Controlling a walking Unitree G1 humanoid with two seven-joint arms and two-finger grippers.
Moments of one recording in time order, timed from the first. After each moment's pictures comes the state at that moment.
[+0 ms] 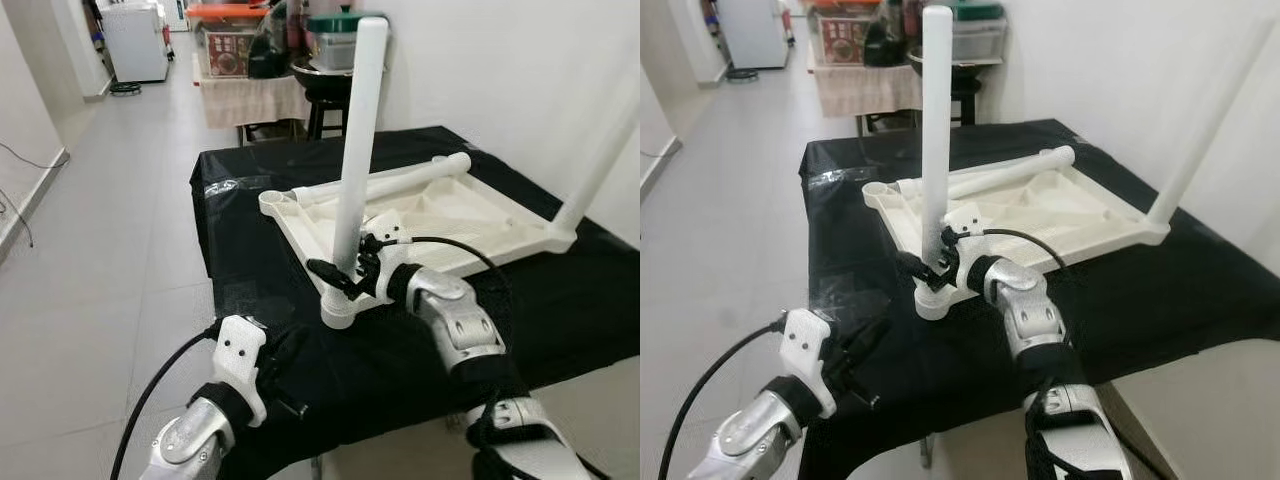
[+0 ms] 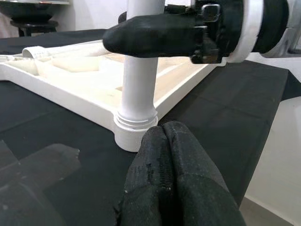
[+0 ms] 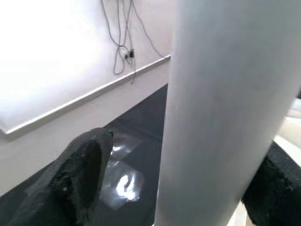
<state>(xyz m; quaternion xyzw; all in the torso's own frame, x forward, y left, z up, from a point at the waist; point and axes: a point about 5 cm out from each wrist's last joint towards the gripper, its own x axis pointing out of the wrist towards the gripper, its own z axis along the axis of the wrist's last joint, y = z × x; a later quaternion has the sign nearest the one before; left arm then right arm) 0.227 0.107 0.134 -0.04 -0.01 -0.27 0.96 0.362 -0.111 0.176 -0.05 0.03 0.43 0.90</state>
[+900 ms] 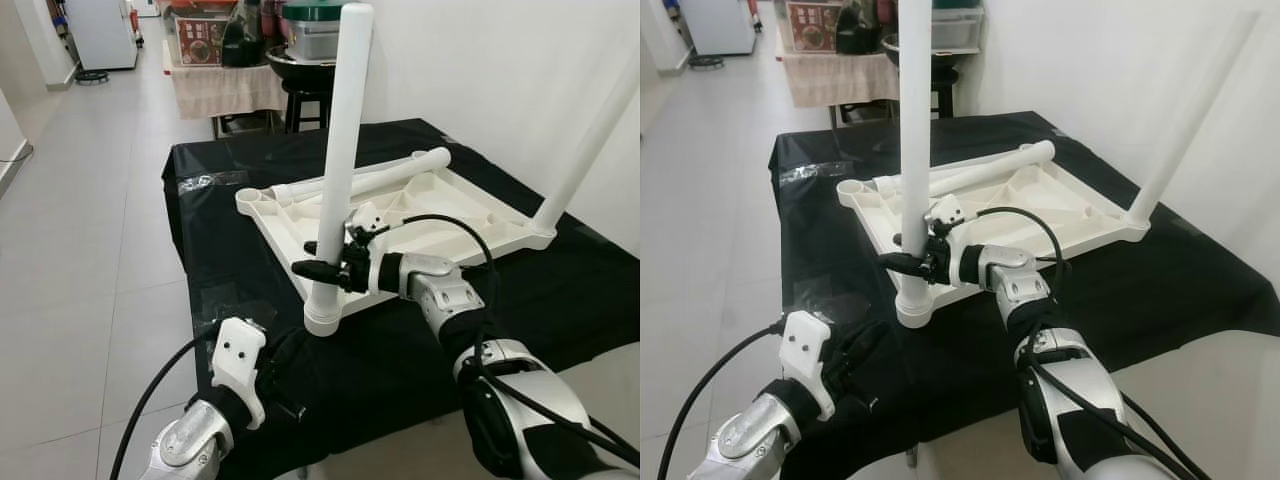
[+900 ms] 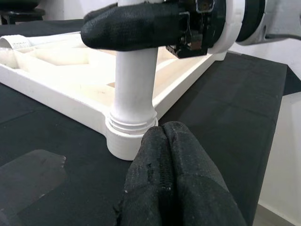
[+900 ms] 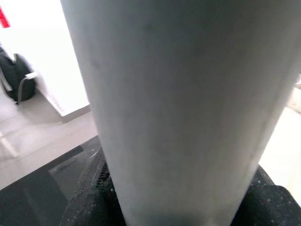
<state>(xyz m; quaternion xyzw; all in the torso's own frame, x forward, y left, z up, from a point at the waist) 0.225 0.104 0.132 -0.04 -0.01 -0.27 0.96 0.381 -0.102 0.180 -0.04 0.06 0.53 0.85</state>
